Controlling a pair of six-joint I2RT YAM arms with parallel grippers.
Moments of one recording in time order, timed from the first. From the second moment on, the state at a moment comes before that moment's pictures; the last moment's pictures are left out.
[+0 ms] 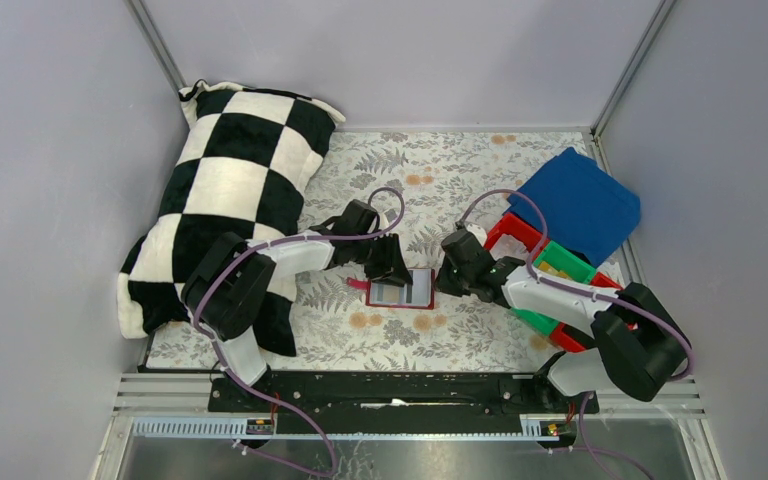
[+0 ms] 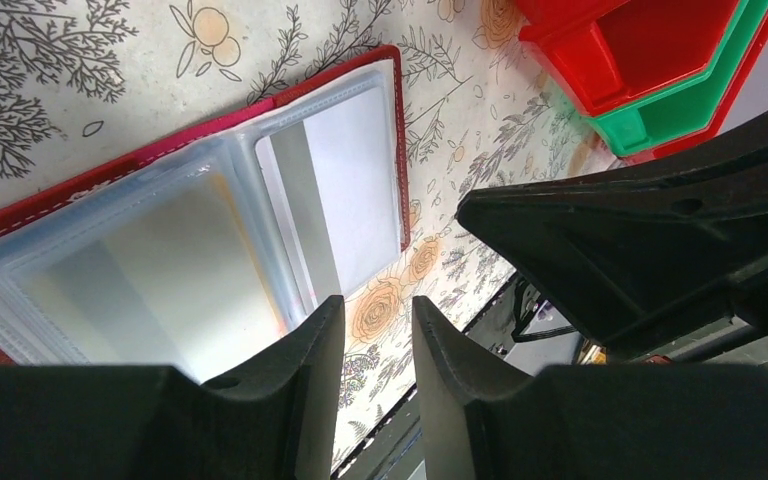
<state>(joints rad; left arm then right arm) -0.63 1.75 0.97 -0.12 0.60 -0.73 0.72 1.38 0.69 -0.23 0.11 0.87</state>
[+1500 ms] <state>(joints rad) -0.53 1.75 0.91 -0.16 0.58 -0.68 0.69 1.54 0.67 0.03 -0.12 0.91</state>
